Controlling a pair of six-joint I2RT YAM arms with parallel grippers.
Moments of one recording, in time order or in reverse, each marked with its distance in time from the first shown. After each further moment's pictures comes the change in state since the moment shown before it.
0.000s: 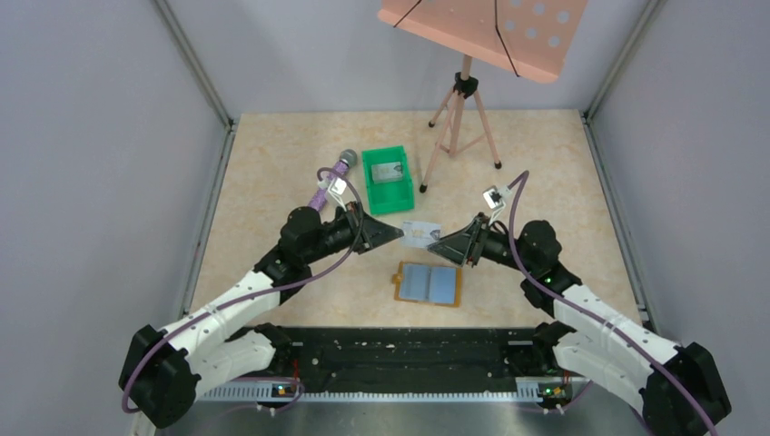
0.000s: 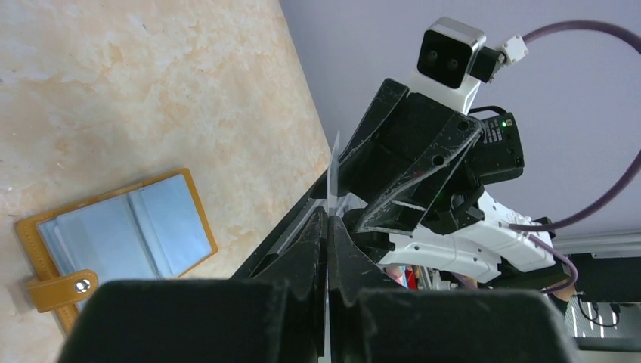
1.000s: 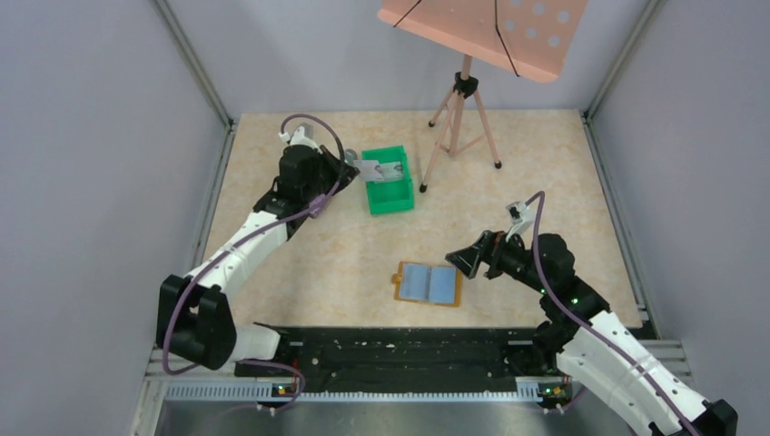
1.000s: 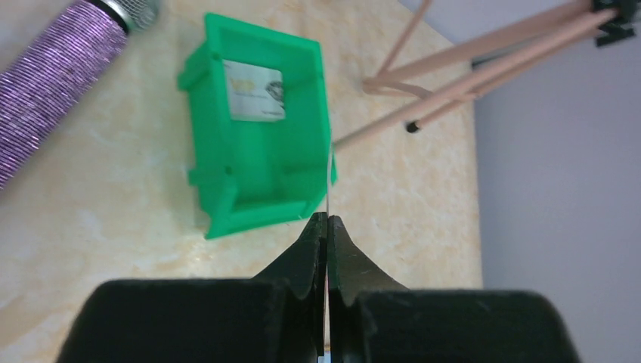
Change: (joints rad) left arm 0.289 0.318 0.368 -0.288 -0.315 0.233; right arm -0.002 -0.324 0.014 -0.611 0.337 -0.195
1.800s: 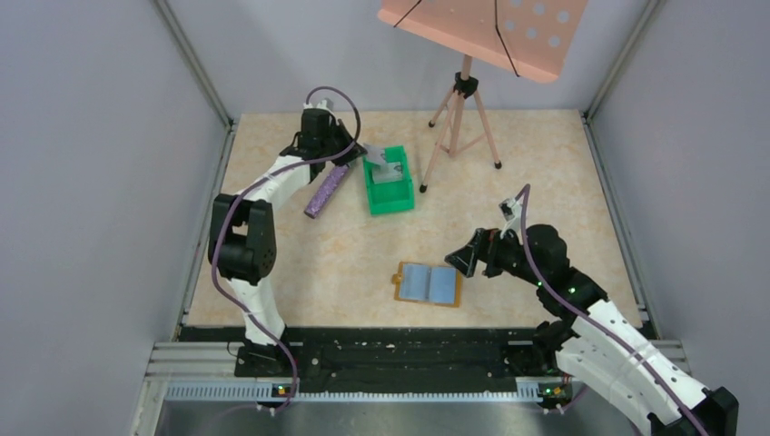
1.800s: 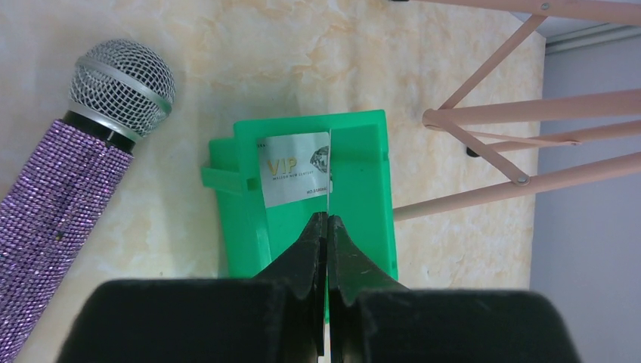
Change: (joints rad) left arm 0.116 0.594 0.505 -0.111 0.140 0.139; right arm 0.000 0.093 0.087 -0.129 0.015 -0.049
